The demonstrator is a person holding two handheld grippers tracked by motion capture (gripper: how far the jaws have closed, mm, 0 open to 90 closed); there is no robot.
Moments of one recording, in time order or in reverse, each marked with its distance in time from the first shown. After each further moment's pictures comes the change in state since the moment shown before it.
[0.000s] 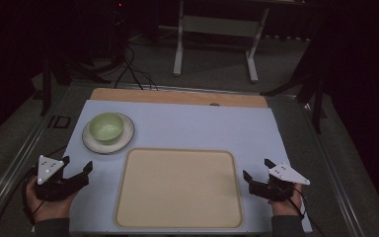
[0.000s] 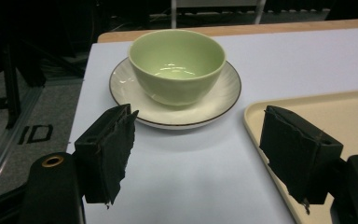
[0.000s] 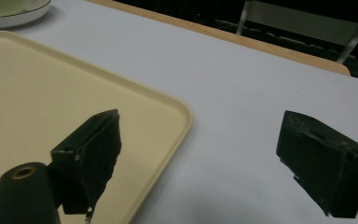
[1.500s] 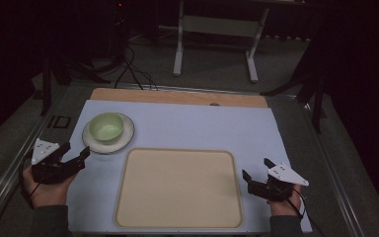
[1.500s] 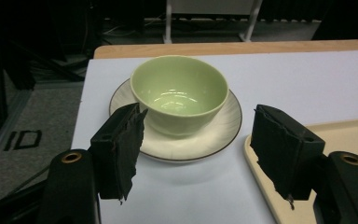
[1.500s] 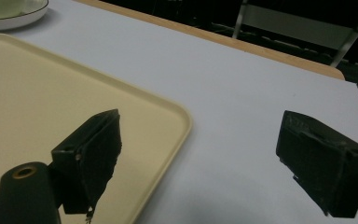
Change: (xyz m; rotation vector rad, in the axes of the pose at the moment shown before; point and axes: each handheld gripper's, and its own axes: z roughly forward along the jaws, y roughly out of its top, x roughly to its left) left arm 0.015 0.035 0.016 -0.007 -0.045 -0.041; right arm 0.004 0.002 0.000 -0.012 -0.017 -0.008
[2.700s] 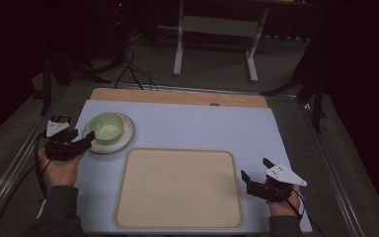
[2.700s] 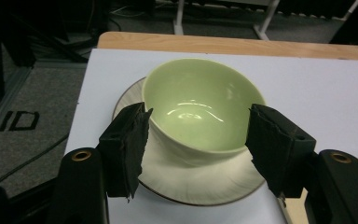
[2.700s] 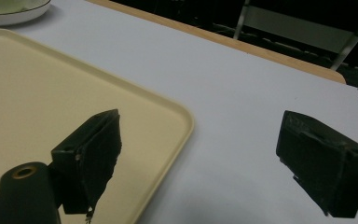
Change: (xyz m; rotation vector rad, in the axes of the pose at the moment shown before) left arm 0.019 0.017 0.060 0.066 0.042 -0.081; right arm 0.003 0.001 0.000 0.002 0.003 -0.022
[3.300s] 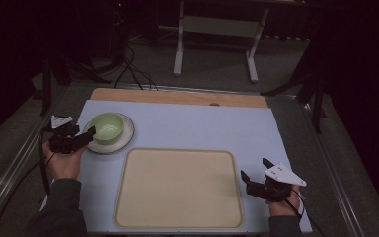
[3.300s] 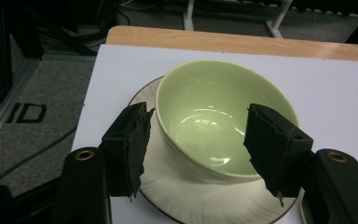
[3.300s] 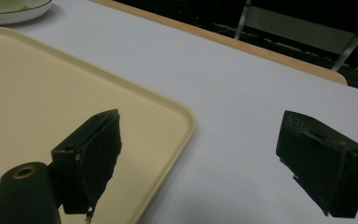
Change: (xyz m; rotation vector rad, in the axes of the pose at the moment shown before) left arm 0.008 0.007 0.027 0.028 0.036 -0.030; right arm 0.001 0.000 0.000 0.000 0.002 -0.008
